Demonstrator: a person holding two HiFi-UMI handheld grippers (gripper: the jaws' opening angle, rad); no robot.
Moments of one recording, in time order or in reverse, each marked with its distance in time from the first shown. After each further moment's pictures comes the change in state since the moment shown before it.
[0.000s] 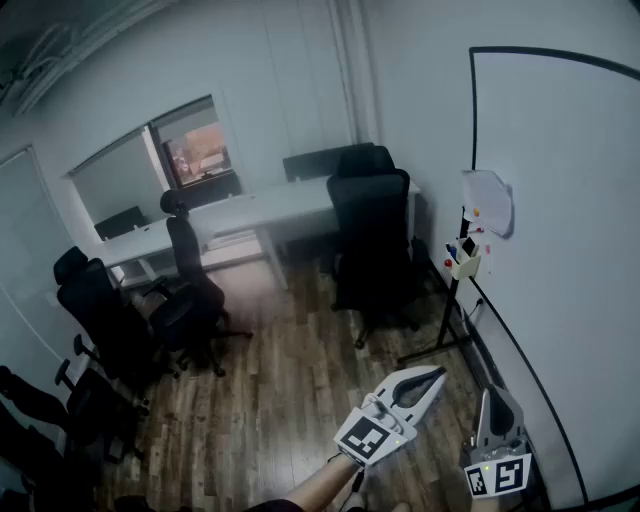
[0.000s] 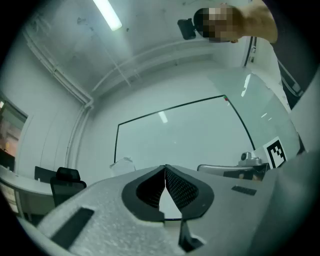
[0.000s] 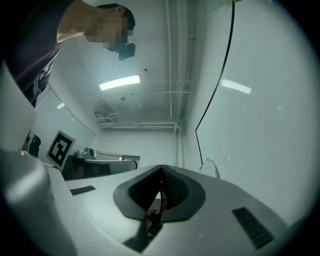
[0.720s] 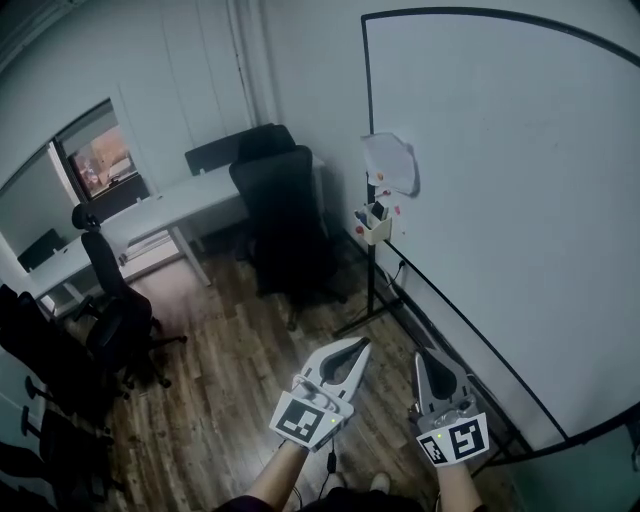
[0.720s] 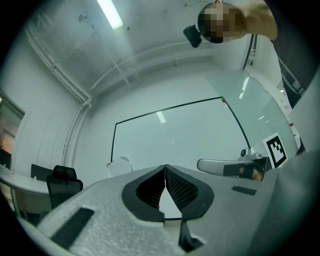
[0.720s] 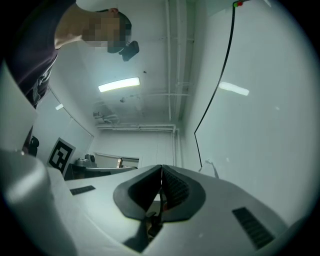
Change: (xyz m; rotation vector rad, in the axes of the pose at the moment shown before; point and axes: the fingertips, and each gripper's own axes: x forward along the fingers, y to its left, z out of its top) left arm -0.001 0.027 -0.006 0.098 0.074 0.038; right arm 0.031 0.009 0.002 0.056 -0.054 0.069
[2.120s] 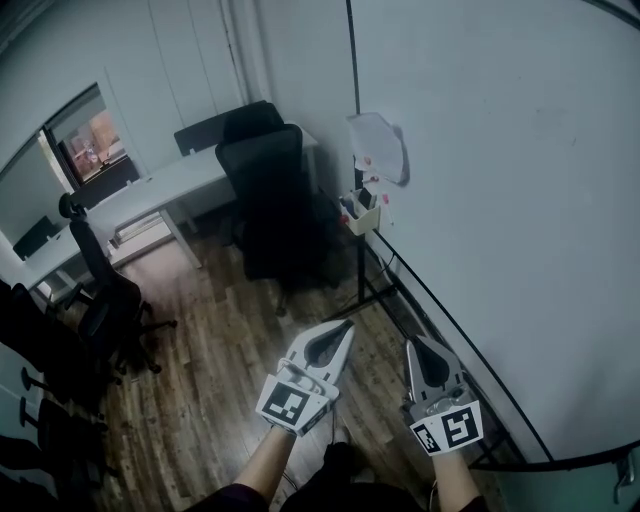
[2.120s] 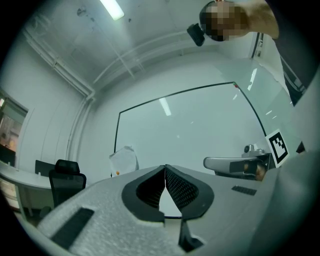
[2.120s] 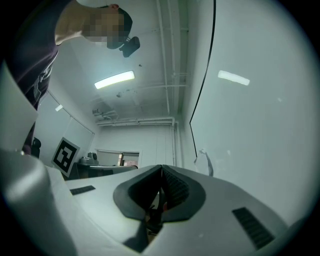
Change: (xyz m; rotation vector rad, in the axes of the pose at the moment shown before) left arm 0.088 0.035 -0.055 -0.005 0.063 0.061; right arm 0.033 -0.094 -0.050 0.026 0.075 0.030
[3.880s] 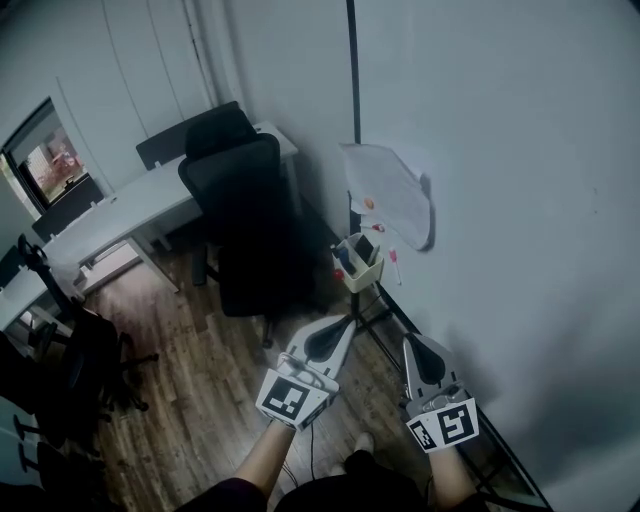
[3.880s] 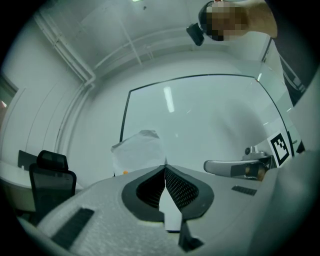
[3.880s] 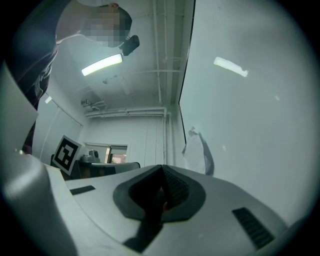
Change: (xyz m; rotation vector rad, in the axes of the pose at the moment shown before) left arm 0.215 0.217 -0.077 -0.047 0.017 -0.072; right arm 0.245 -0.152 -0.108 -0.002 0.054 -0.074
